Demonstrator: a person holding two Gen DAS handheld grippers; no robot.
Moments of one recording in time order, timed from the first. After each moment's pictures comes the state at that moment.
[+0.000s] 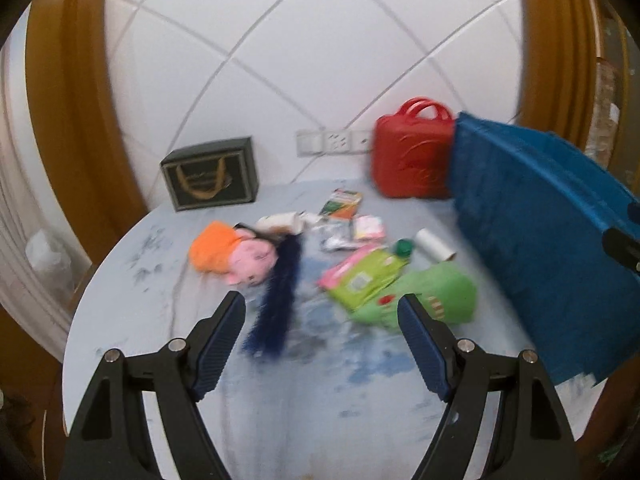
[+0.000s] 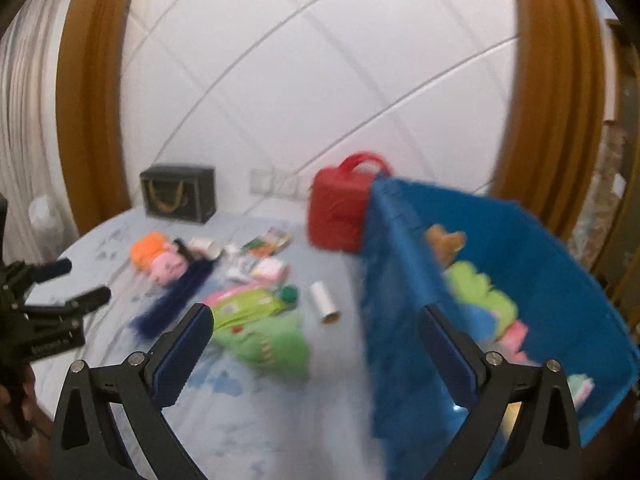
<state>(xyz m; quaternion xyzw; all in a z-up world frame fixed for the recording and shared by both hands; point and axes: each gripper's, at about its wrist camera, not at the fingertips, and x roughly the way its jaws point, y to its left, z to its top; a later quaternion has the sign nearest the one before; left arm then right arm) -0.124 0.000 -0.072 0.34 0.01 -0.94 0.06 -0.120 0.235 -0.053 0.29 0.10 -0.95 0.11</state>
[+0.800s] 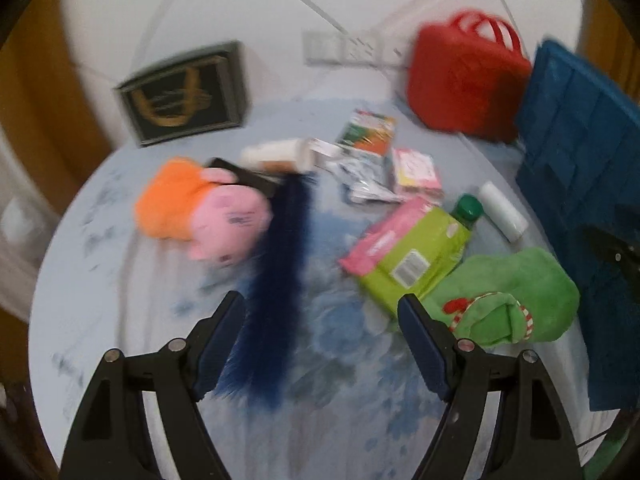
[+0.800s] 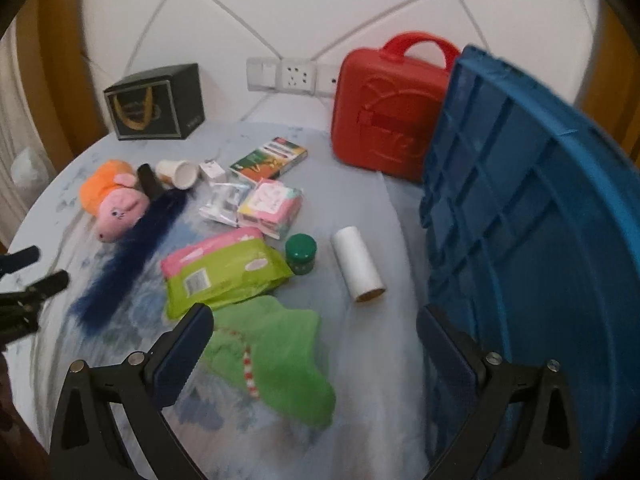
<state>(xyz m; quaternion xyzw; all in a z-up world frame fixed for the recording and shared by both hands) -0.308 -0.030 -0.194 0.47 0.02 -0.88 0.05 -0.330 0.197 -0.191 0.44 0.11 -0.88 0.12</state>
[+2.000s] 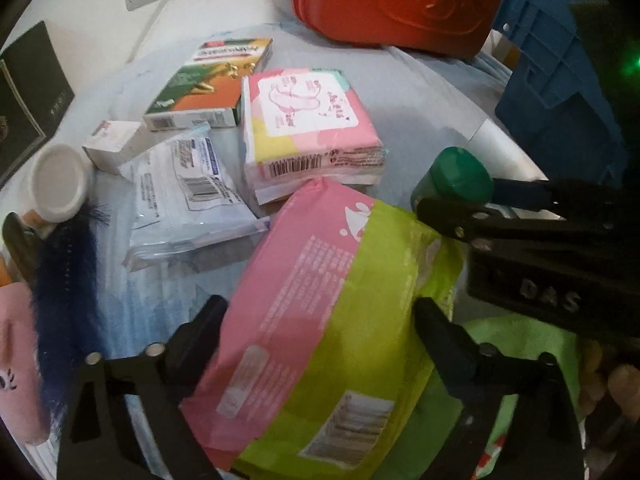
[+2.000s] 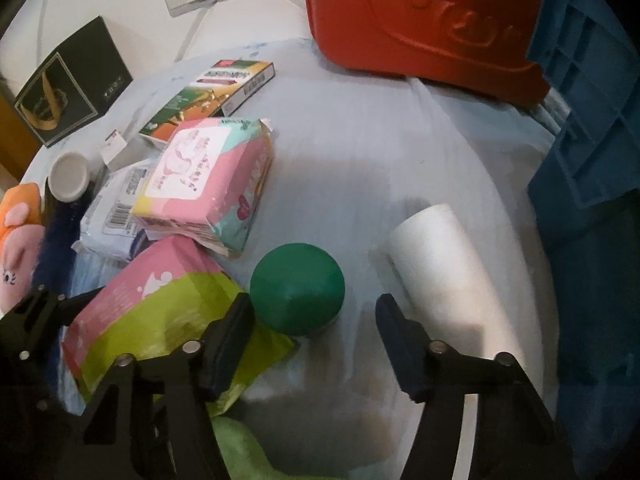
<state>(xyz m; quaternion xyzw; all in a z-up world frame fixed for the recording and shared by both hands) -0.469 0.047 -0.321 0.54 -0.01 -0.83 -0.11 -0.487 0.173 -0.347 0.54 0.03 -0.83 0.10</state>
